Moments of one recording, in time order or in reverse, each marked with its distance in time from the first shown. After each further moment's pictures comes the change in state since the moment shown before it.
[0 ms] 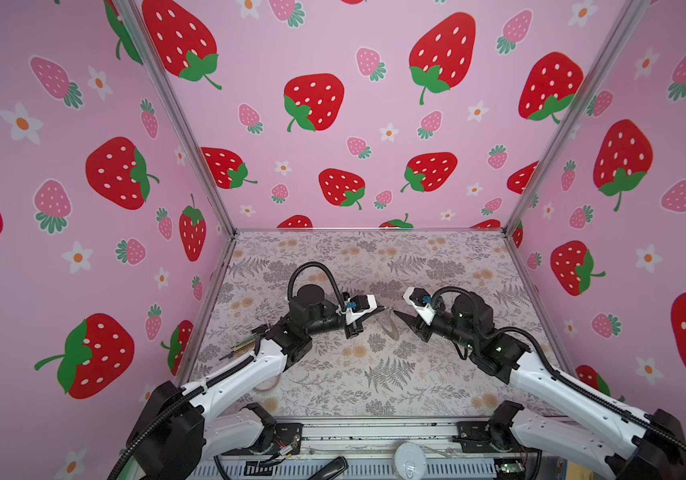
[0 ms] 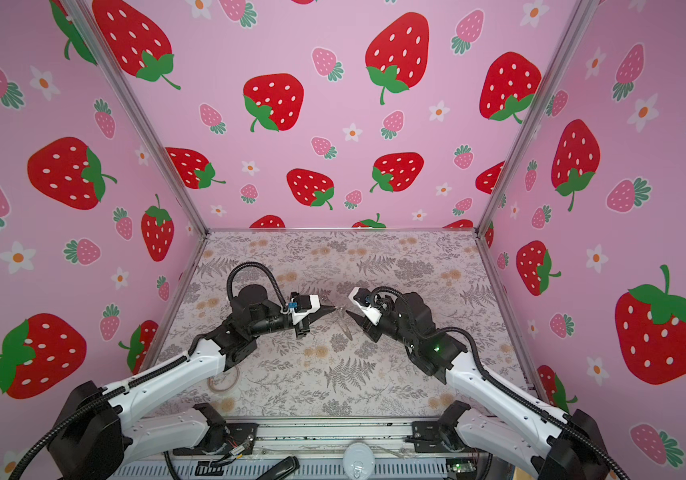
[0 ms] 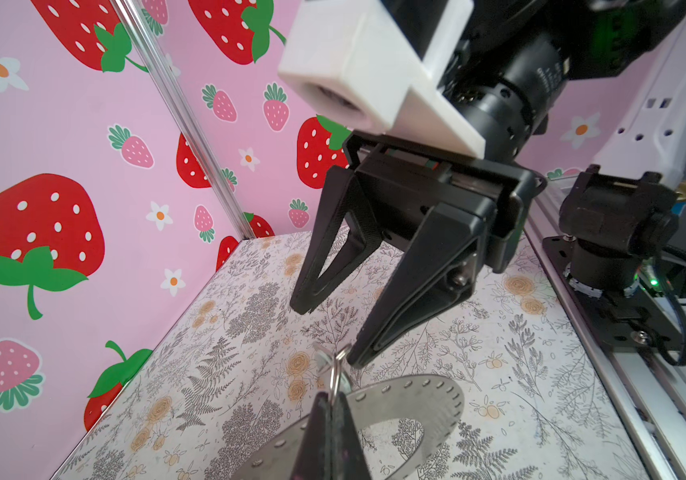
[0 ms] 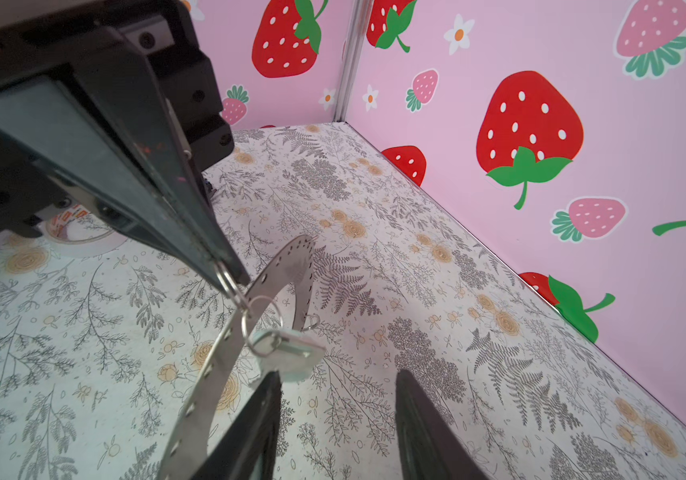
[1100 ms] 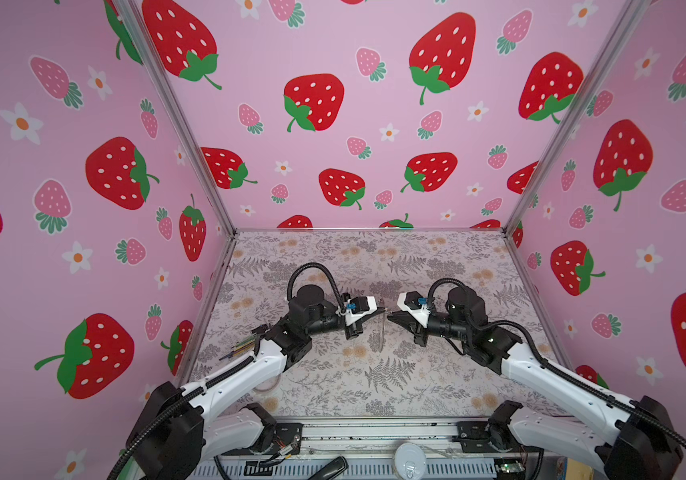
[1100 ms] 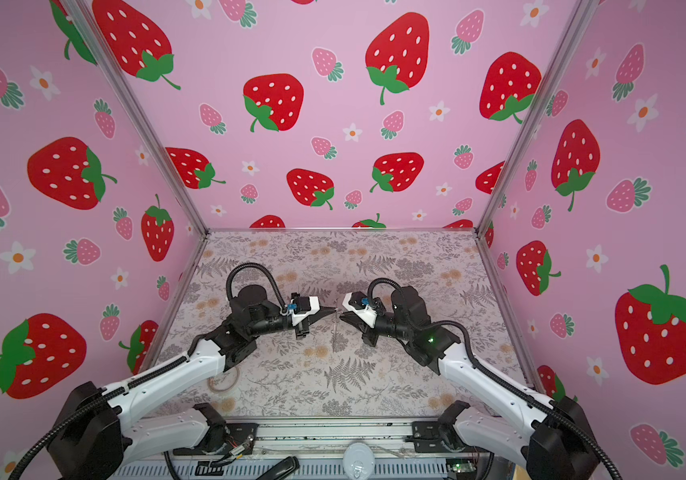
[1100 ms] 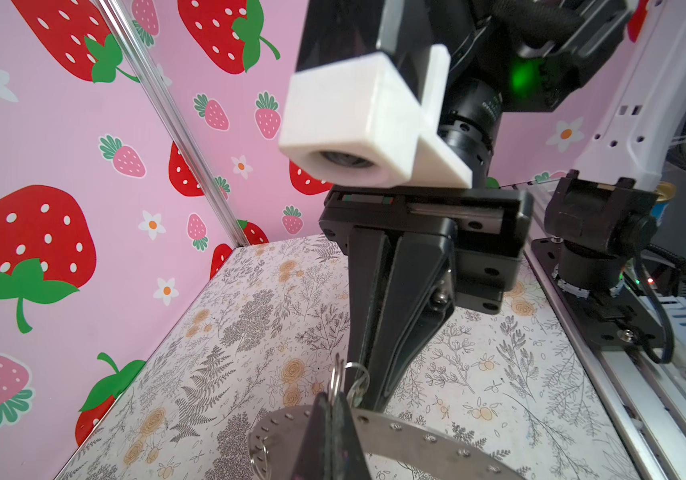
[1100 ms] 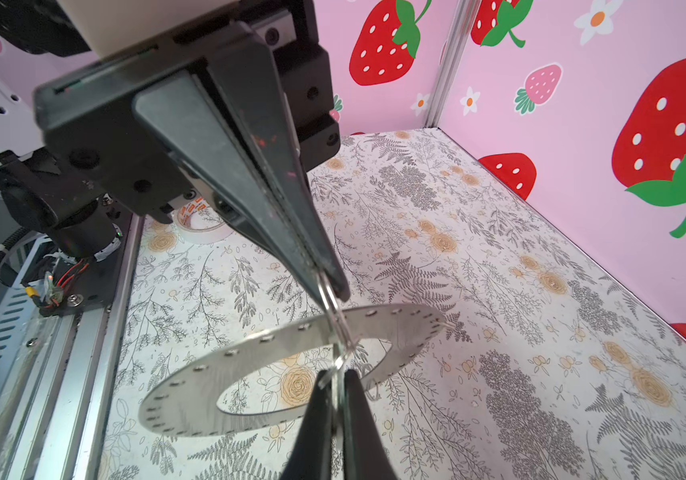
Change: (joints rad) left arm 0.000 -0.004 -0.001 0.006 0.020 0.005; right arm -0.055 0.086 0.037 -0.027 -0.276 -0.006
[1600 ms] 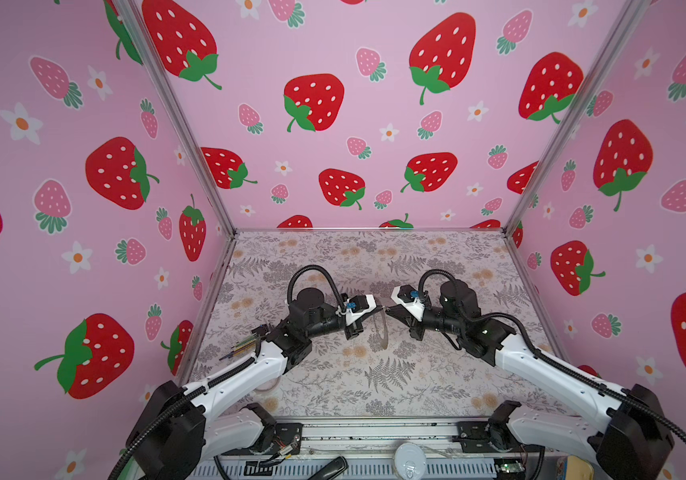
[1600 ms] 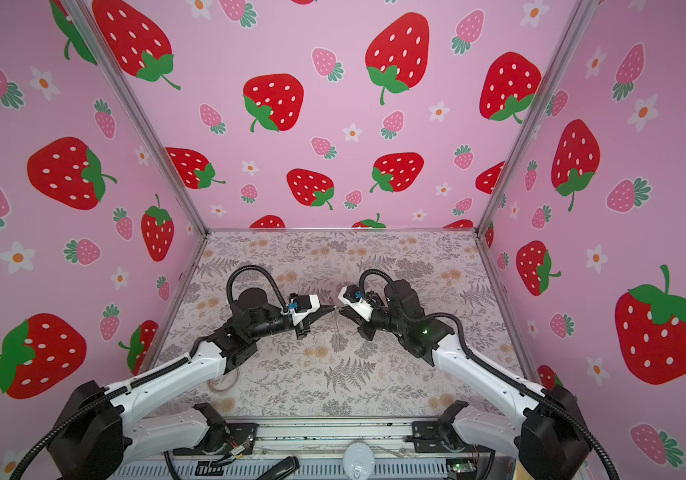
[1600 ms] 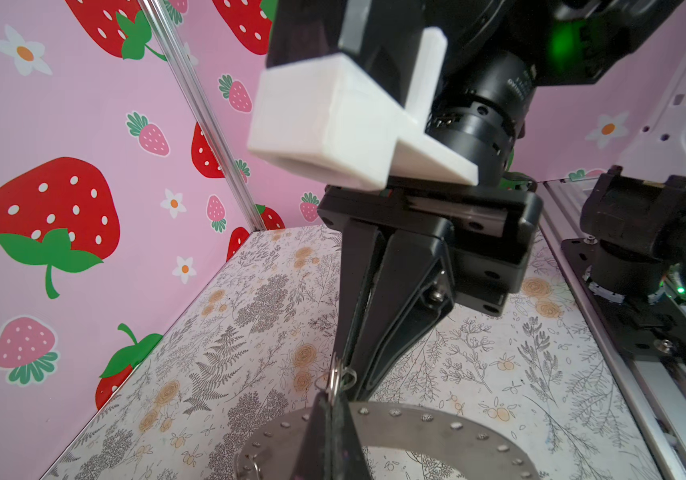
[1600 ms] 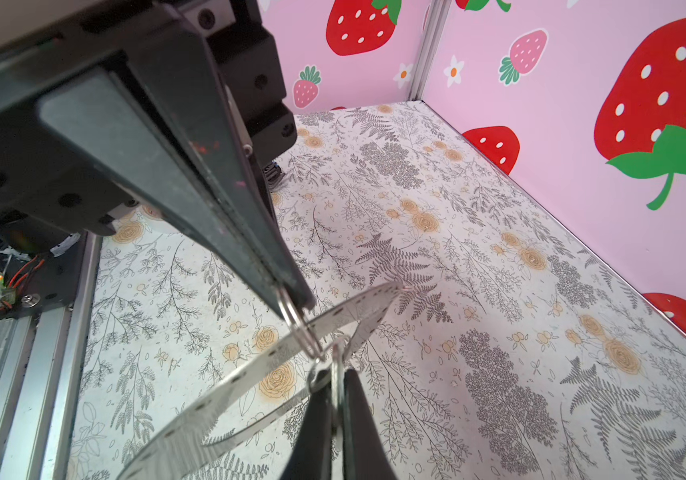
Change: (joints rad) left arm -0.009 0.003 -0.037 0.051 -0.090 -0.045; right arm 0.009 0.072 0.062 -0.044 0.076 -0.009
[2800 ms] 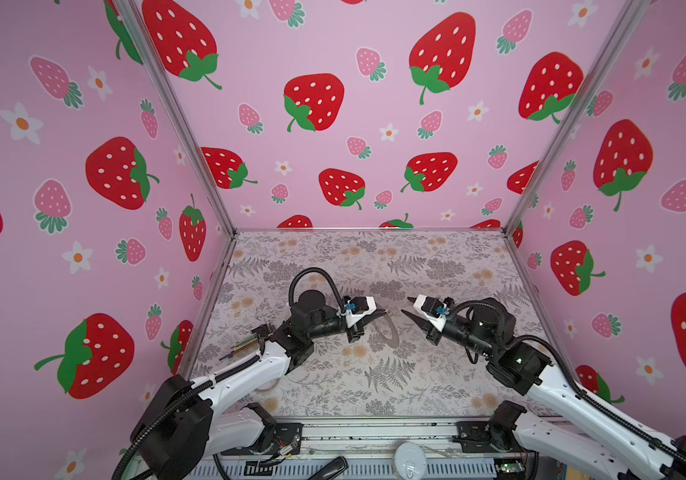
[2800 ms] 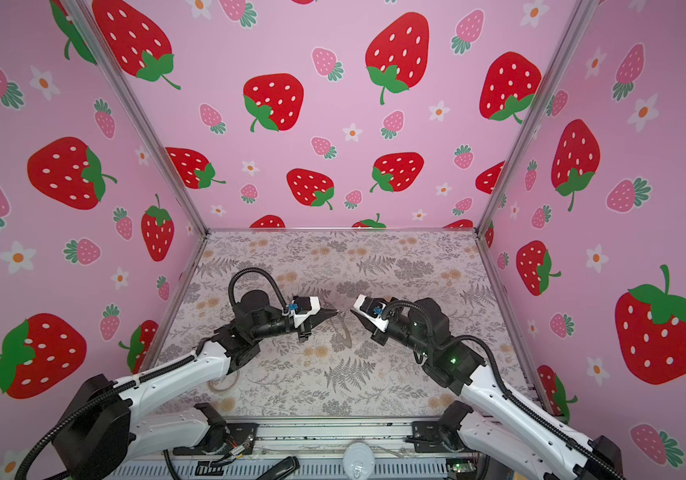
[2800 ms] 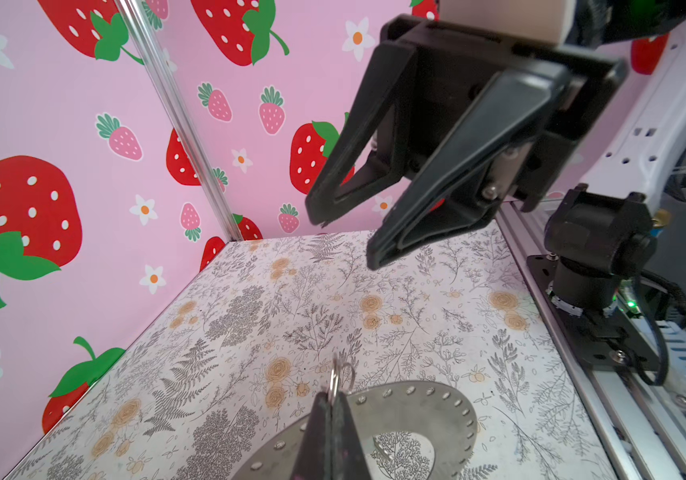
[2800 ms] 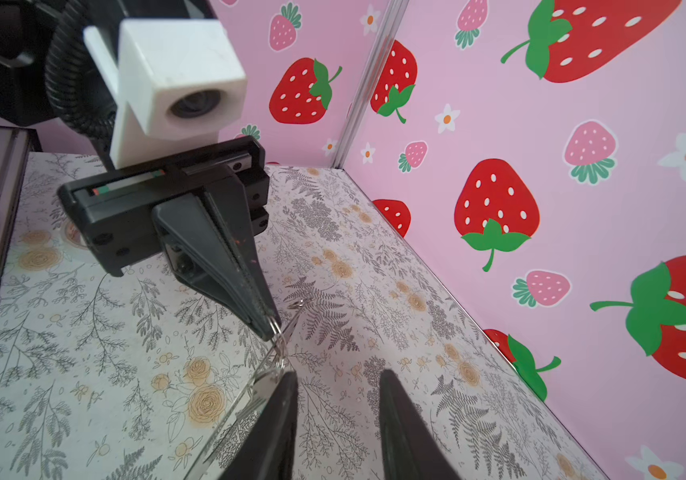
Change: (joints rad) left arm -0.003 0.032 -0.024 0.076 0.100 -0.051; right arm 0.070 -0.286 -0.080 0.017 0.202 -0.106
